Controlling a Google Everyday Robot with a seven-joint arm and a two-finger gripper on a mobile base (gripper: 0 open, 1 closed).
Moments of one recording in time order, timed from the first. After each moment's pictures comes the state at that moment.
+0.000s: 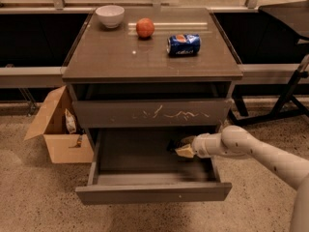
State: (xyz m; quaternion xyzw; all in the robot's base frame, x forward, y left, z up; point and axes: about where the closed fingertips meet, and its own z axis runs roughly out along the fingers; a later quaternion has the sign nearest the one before) arm 0.652 -0.139 0.465 -0.43 0.80 0.22 0.36
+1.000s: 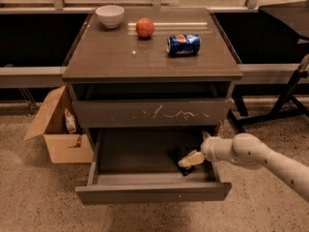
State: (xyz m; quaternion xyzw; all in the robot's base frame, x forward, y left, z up) arm 0.645 -0.169 0.480 -0.39 0.81 0.20 0.40
